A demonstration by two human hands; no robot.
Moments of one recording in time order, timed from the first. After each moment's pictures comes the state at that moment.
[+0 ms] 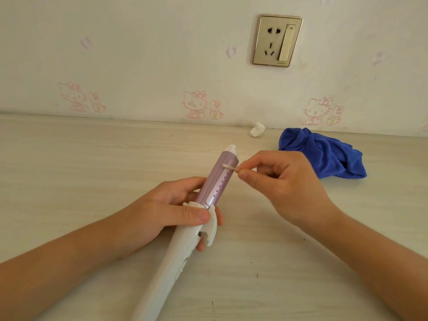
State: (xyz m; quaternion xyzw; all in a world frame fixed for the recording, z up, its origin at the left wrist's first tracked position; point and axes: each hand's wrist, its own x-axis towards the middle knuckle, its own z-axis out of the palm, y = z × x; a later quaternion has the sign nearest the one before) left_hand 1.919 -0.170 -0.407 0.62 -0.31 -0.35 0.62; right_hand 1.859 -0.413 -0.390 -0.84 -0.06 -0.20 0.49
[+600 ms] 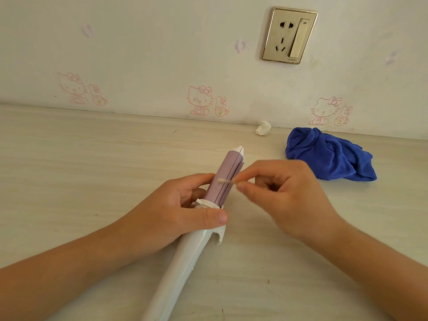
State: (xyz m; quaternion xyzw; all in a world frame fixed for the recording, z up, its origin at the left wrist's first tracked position) left_hand 1.918 -0.176 -0.411 0.69 -0.30 -0.27 0.60; right_hand 1.857 -0.398 -0.395 -0.87 -0.10 -0.19 0.45
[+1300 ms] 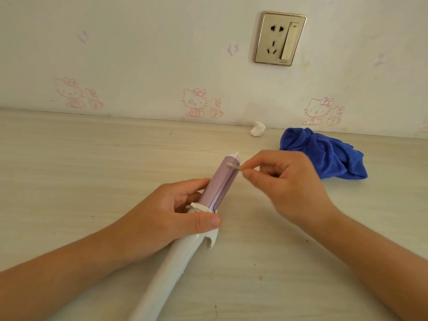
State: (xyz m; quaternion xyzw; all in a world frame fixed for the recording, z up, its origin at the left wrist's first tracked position) left_hand 1.911 -0.173 -0.406 0.70 -0.33 -0.26 0.58; right_hand 1.864 -0.411 -0.393 -0.87 -0.04 -0.21 0.45
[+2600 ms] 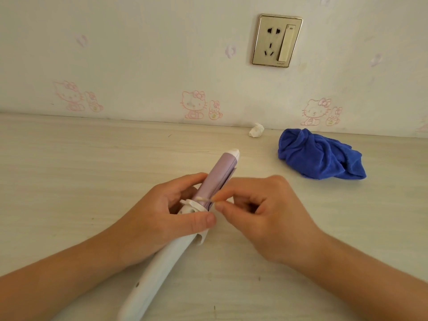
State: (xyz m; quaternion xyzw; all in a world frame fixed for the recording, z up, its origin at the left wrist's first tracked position) left_hand 1.914 -0.172 -0.414 0.69 -0.35 -0.21 0.60; right_hand 1.840 -0.378 -0.399 -0.88 -0.16 -0.20 0.39
